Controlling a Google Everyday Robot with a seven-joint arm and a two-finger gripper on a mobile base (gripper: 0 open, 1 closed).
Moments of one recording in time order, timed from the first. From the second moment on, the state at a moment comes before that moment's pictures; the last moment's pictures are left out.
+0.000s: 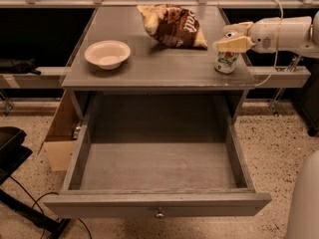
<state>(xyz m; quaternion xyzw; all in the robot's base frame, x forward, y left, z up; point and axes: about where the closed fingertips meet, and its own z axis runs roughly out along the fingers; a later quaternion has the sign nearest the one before) 0.749 -0.204 0.910 -0.43 0.68 0.27 0.53</state>
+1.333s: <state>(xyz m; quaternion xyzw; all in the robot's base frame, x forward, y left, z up) 0.702 -0.155 0.968 -0.50 0.65 0.21 0.53</state>
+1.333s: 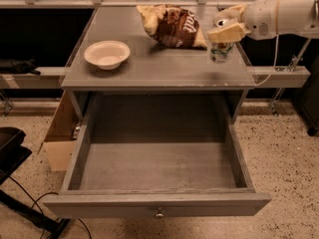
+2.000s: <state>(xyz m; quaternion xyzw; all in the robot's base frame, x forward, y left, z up) 0.636 -0.116 0.961 -0.48 0.64 0.22 0.56</state>
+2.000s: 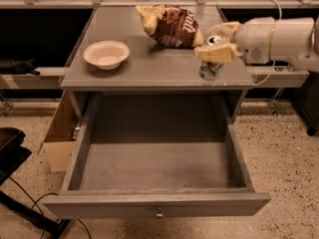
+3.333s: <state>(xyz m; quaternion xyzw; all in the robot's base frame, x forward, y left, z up) 0.581 -0.115 0.836 -0.48 0.67 0.21 0.52</state>
